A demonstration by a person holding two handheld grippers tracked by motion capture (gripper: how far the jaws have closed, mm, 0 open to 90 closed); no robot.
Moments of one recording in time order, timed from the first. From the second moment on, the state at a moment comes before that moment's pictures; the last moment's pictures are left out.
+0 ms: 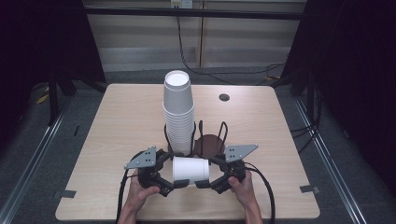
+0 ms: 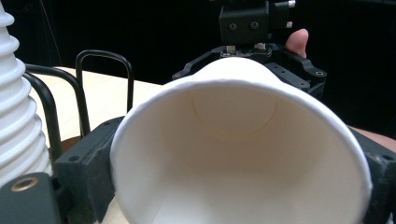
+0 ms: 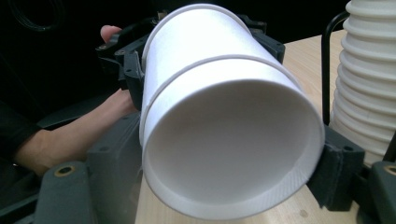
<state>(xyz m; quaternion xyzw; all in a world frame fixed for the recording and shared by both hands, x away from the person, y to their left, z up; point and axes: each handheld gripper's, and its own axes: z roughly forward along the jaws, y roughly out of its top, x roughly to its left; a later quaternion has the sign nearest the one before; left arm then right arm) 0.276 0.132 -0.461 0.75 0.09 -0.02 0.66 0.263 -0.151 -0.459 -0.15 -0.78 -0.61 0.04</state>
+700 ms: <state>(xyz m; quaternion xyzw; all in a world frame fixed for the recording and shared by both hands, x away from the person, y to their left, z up) 0.279 0.149 -0.451 0.77 0.11 0.00 0.63 0.250 -0.170 -0.464 -0.20 -0.75 -0.63 -0.04</state>
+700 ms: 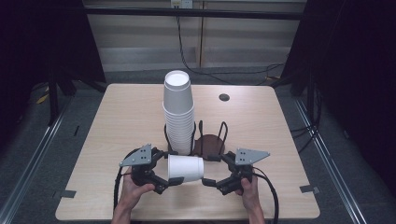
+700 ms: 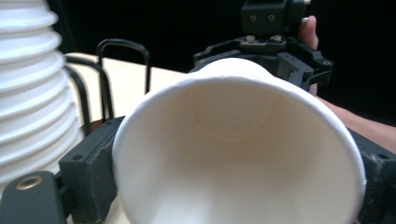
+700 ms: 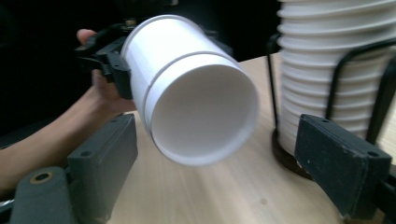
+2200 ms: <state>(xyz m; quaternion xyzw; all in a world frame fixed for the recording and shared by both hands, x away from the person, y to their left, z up) 0.309 0.223 -0.410 0.87 0.20 0.07 0.45 0.220 -0.205 -0.510 -0.38 -0.62 -0.60 -0.33</state>
